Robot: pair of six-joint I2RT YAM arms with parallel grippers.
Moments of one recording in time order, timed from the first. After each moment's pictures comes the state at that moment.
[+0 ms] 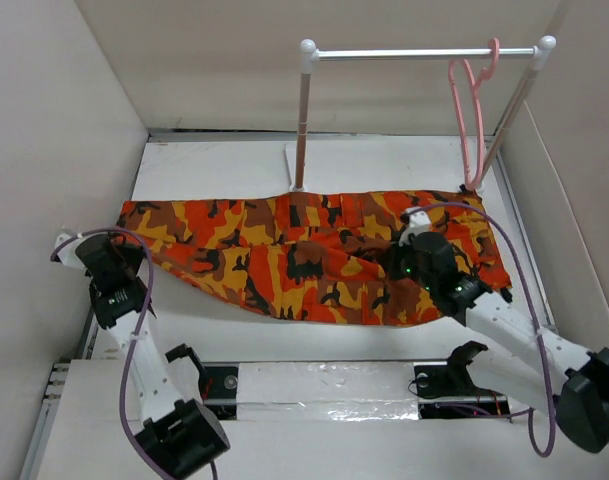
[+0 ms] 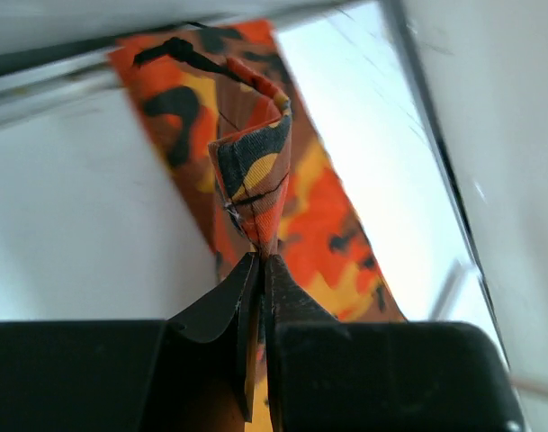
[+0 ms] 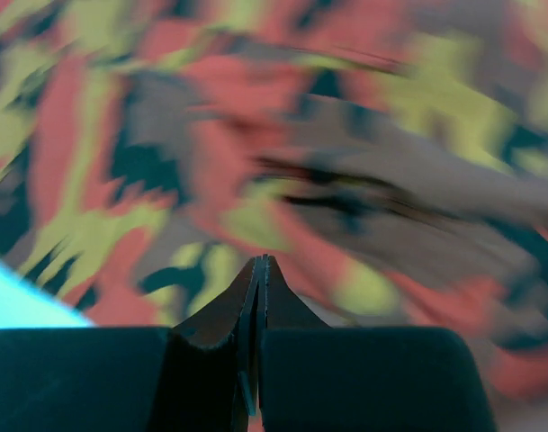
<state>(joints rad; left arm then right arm) 0.58 0.77 0.64 -0.36 -0.03 -0.78 0.63 0.98 0.55 -0.04 0.07 0.33</state>
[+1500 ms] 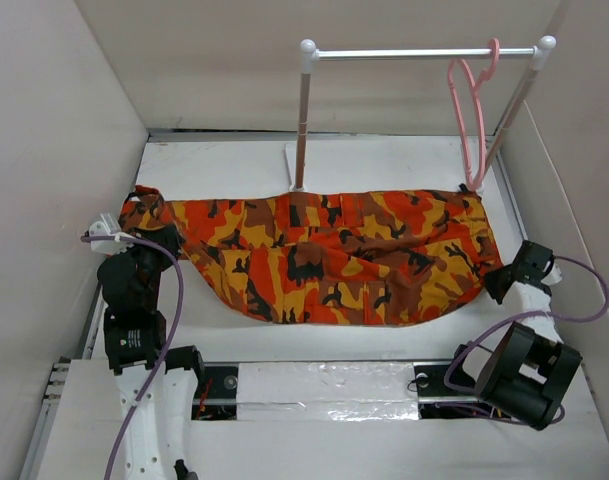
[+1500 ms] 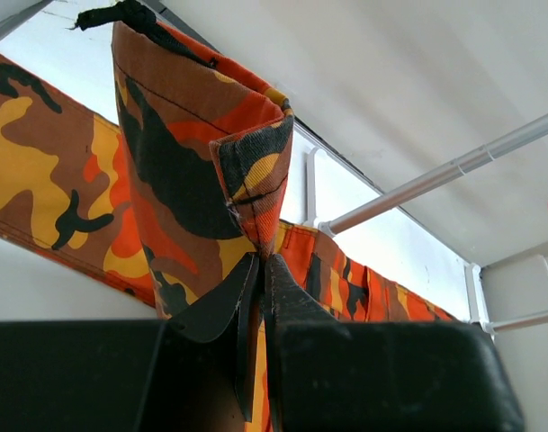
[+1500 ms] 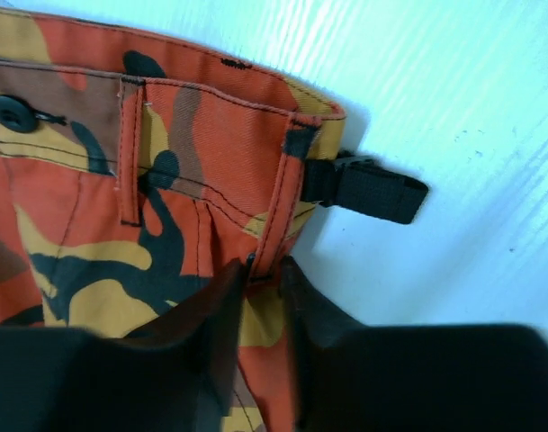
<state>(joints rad) 0.17 0.43 0.70 -0.40 0.07 -0.66 -0.54 1.12 0.49 -0.30 0.04 0.71</state>
